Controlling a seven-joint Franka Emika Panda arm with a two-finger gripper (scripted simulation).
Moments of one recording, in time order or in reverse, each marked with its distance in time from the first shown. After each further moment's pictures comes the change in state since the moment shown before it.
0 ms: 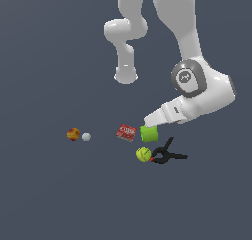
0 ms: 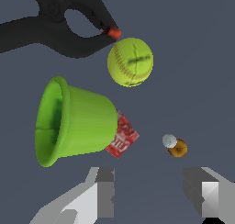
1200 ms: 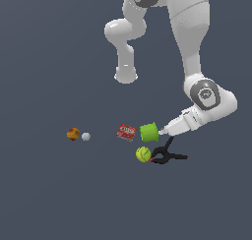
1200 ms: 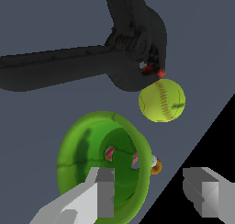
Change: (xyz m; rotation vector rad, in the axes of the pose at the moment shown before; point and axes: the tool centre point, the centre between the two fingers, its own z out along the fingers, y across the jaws) arm 0.042 -0.073 0.013 -0.317 0.025 -0.170
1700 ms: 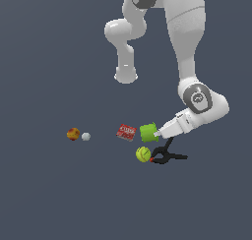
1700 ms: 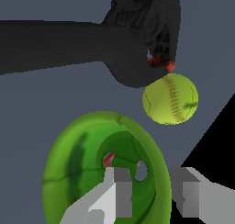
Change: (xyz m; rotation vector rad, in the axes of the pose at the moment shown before) arm -0.001 -0.001 0.026 -0.002 -0.001 -0.002
